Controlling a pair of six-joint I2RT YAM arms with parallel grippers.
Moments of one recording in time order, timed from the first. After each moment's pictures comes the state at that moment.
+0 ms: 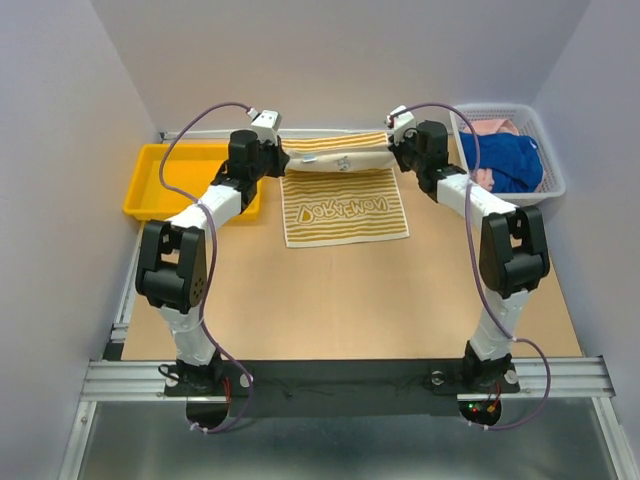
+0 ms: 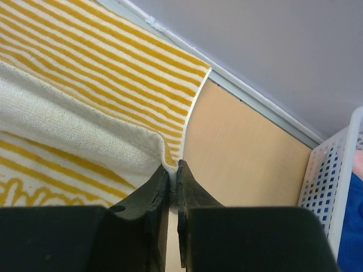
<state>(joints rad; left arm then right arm) -0.25 1.81 1.29 0.21 0.20 -0.13 0.24 1.93 1.45 0.13 -0.04 -0.40</state>
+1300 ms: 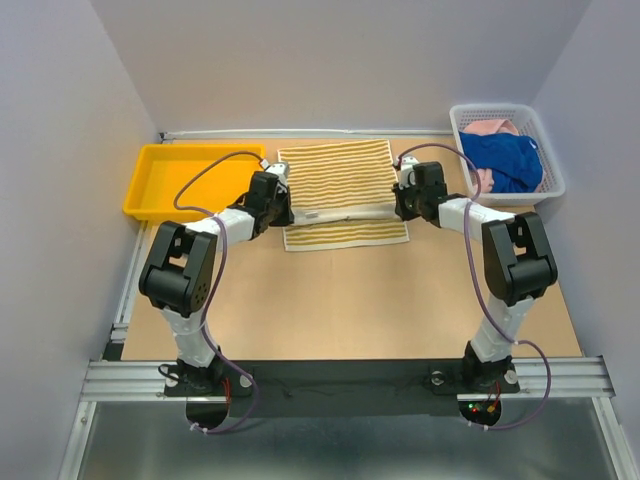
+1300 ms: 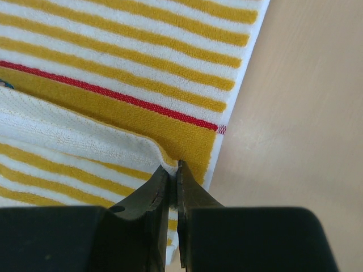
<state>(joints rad) -0.35 1.79 1.04 0.05 0.08 -0.30 0.24 1.84 1.14 -0.03 -0.09 -0.11</state>
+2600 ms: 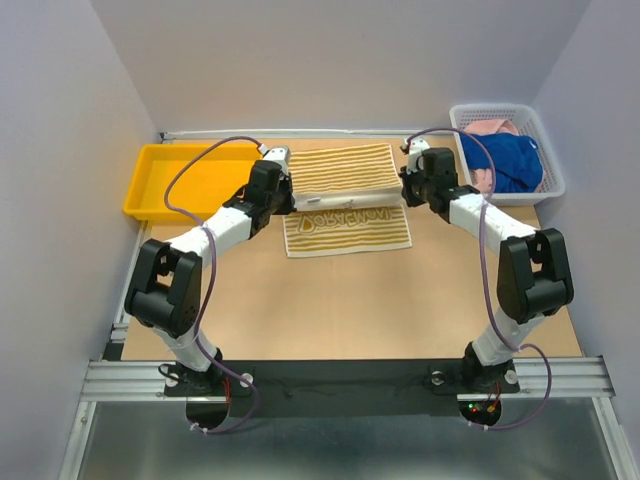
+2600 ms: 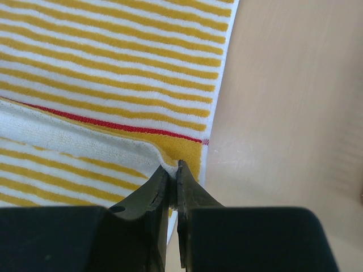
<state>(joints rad) -0.40 1.65 1.10 -0.04 -0.04 -0.32 0.24 1.70 1.19 -0.12 -0.03 -0.12</state>
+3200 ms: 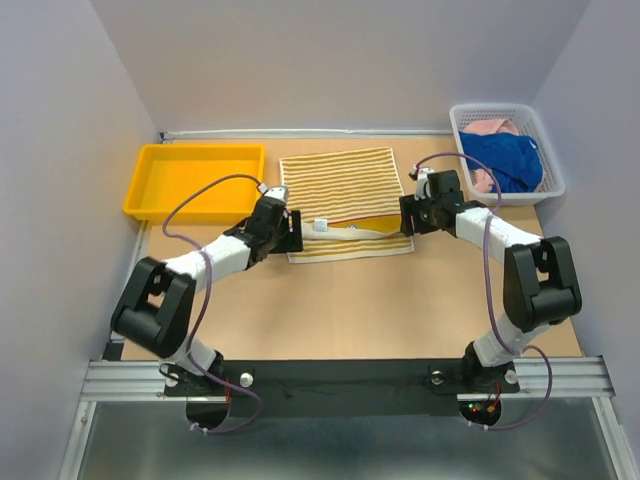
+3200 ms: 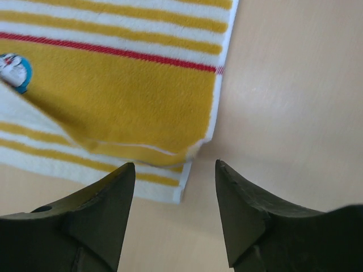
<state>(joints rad) -0.48 1.57 0.85 -0.08 -0.10 -0.41 0.22 1.67 1.04 -0.23 -0.13 -0.02</state>
